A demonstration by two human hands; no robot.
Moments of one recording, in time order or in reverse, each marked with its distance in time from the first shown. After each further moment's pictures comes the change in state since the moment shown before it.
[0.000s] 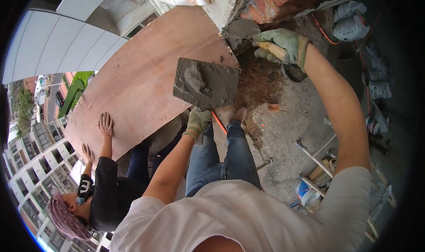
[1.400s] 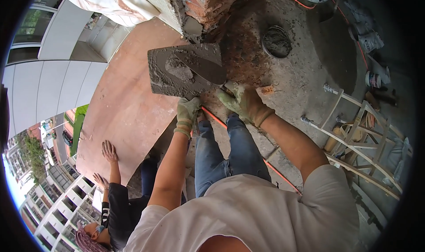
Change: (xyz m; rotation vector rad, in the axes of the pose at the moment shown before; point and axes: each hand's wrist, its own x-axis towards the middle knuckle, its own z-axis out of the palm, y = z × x) left_hand -0.022 0.111 0.037 -0.084 -0.095 0.000; right_hand -0.036 0.201 0.065 -0.432 0.344 -0.691
